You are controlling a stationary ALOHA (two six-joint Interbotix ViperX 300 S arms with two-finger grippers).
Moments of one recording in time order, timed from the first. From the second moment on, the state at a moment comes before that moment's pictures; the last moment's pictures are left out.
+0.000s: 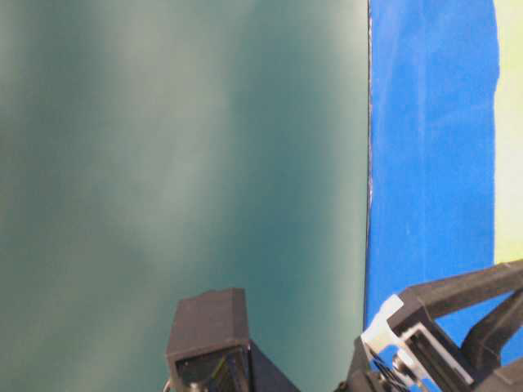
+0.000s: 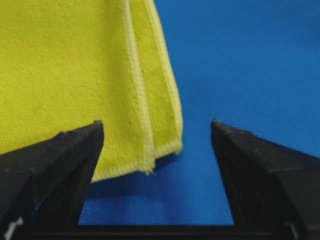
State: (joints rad) left arm -0.20 0.15 0.73 -0.02 -0.17 0.00; right arm 0.20 -0.51 1.17 0.03 0.32 0.63
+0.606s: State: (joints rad) left arm -0.03 0.04 0.76 -0.03 -0.17 0.02; right arm -0.05 -0.65 1.18 -0.16 0.45 0.63
